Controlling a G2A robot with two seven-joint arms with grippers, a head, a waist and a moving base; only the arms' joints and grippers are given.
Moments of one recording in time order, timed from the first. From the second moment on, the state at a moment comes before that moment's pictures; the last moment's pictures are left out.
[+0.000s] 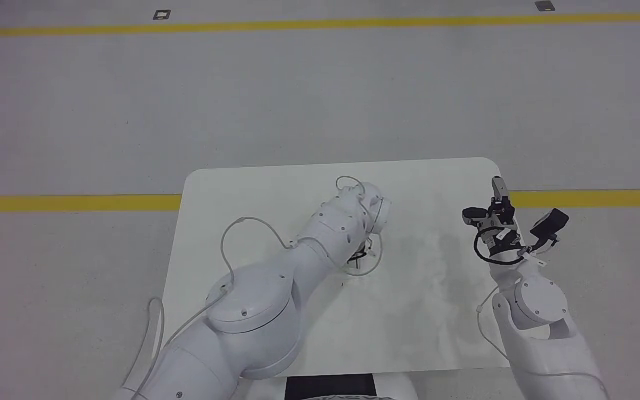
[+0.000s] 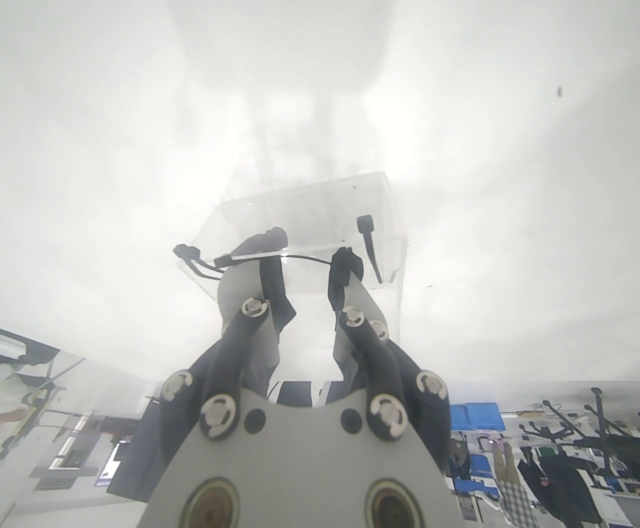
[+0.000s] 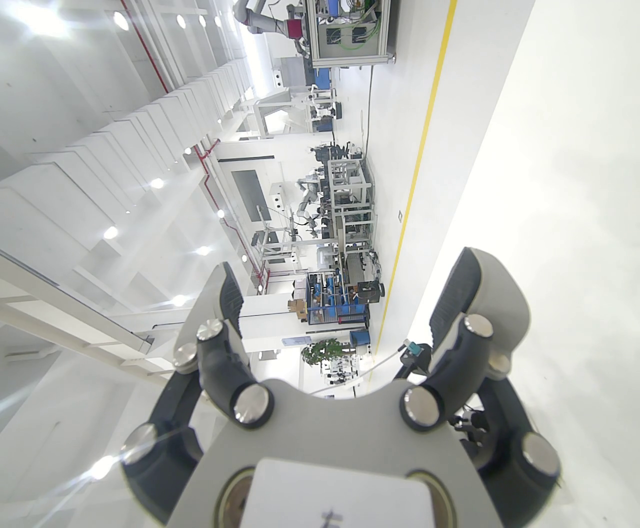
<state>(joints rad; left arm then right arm) 0.45 -2.01 -0.21 -0.18 0.47 0.34 -1.18 -1.73 -1.15 1.60 -1.80 0.42 0.00 0.00</state>
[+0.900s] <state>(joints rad) 0.45 -2.01 -0.21 -0.17 0.47 0.34 -1.17 -1.73 -1.15 1.60 -1.80 0.42 0.00 0.00</state>
